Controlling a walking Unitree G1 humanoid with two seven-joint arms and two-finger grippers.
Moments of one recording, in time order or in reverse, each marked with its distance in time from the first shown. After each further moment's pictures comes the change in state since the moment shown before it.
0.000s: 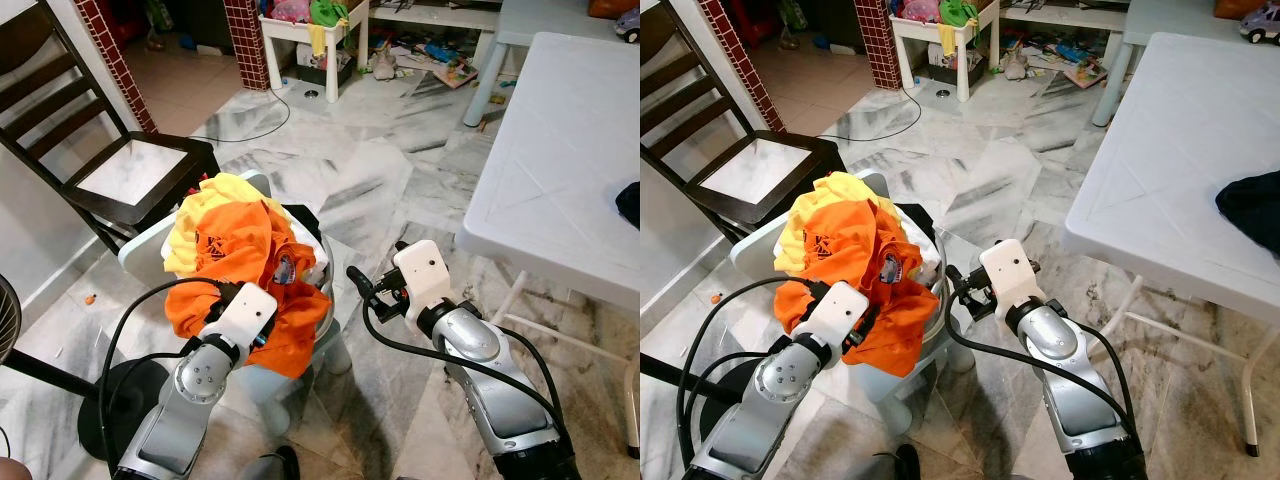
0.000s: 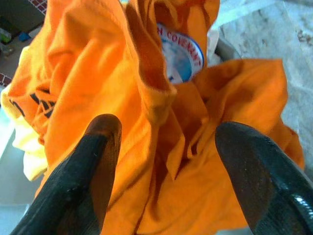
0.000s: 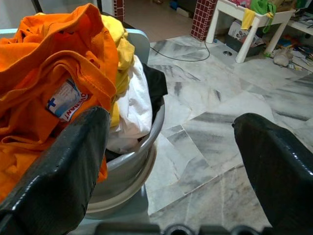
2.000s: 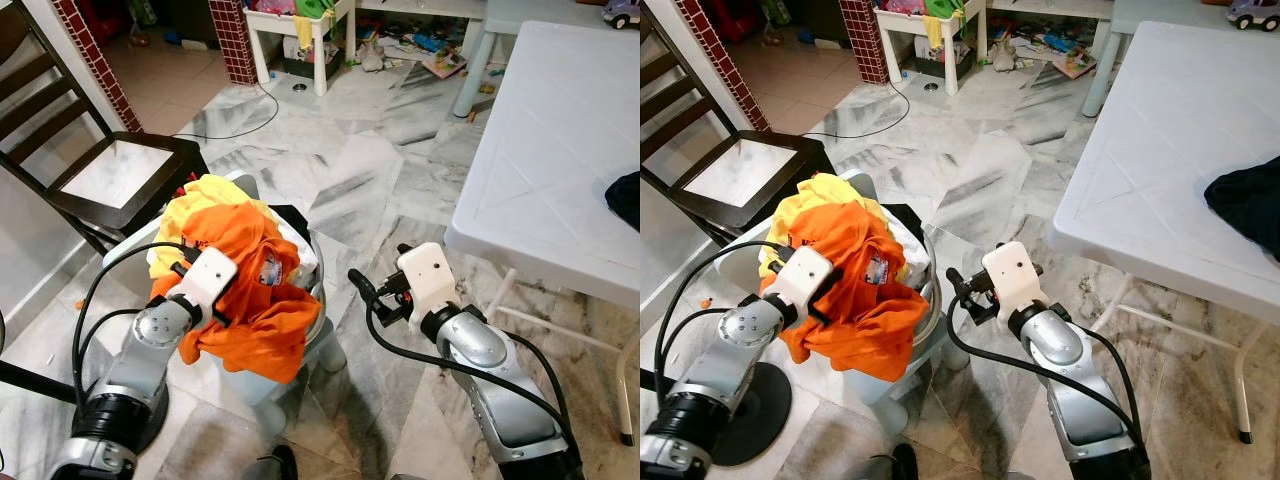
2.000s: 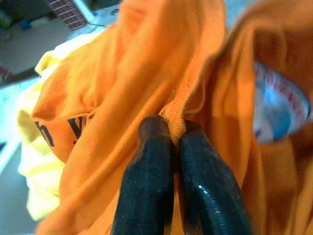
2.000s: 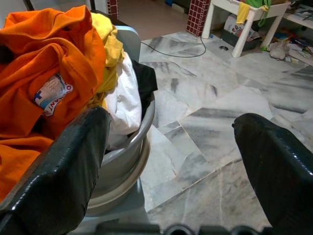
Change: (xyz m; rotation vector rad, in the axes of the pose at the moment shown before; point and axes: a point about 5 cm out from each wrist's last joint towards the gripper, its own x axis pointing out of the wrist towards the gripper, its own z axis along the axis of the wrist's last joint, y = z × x) left arm 0.037 0.064 0.000 -0.230 -0.066 0.087; right arm -0.006 0.001 0.004 0.007 -0.007 0.006
